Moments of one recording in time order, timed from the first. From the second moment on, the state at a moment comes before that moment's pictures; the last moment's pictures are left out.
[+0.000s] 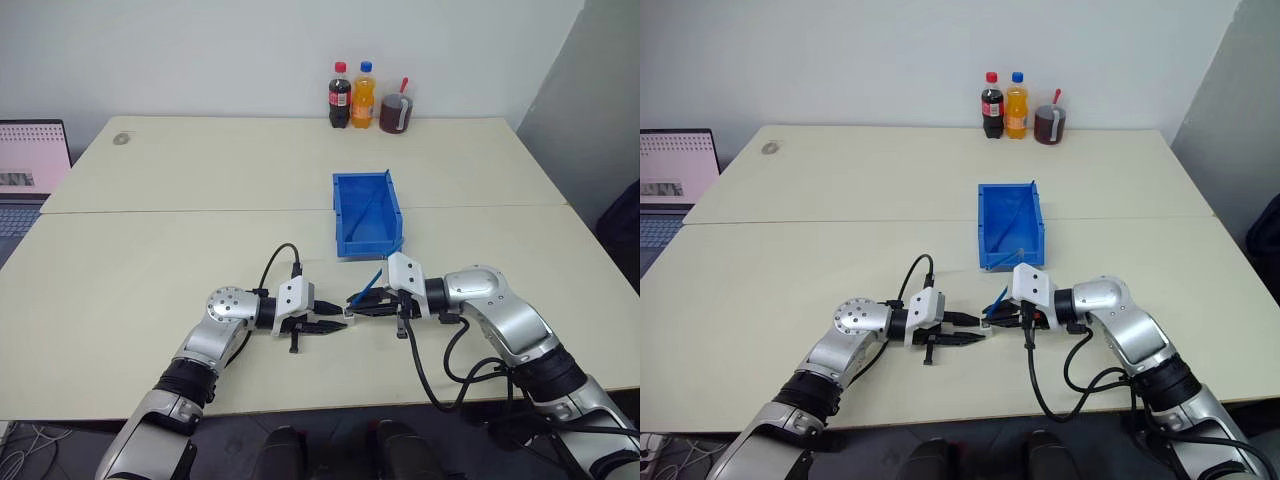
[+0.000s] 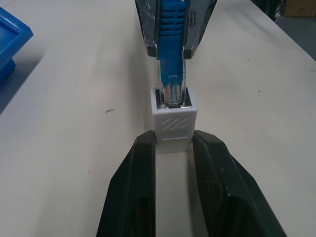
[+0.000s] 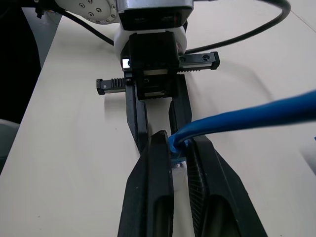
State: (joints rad) left arm -0.45 0.45 -0.29 0.43 -0.17 -0.20 -1.27; right arm -0.53 -0.51 0.40 -0.06 0.21 0.36 1.09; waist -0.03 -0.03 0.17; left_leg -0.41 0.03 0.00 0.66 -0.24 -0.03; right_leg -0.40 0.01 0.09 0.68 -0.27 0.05
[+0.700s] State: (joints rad) left arm -0.40 0.46 -0.27 0.39 -0.16 -0.20 -1.22; right arm -0.57 -0.46 0.42 0.03 0.17 0.37 1.13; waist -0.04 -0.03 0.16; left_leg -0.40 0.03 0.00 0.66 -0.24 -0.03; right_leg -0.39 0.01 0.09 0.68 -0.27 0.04
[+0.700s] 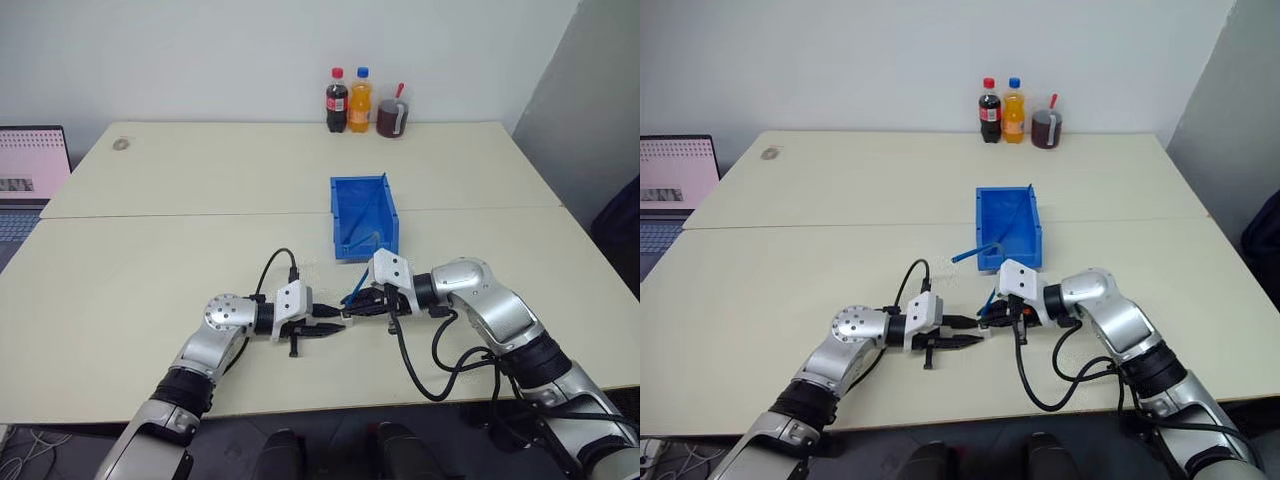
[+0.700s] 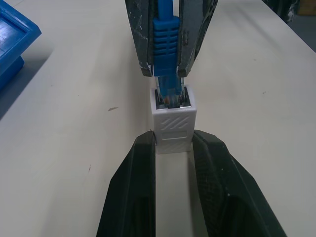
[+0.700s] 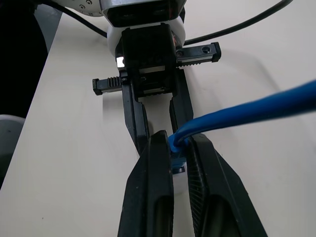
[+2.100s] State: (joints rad) left arm -0.18 0.36 0.08 -0.55 -0.43 0.57 -0.48; right arm -1.18 -0.32 0.02 0.73 0.34 0.88 0.78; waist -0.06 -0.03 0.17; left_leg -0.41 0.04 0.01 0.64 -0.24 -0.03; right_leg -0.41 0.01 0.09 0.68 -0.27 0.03
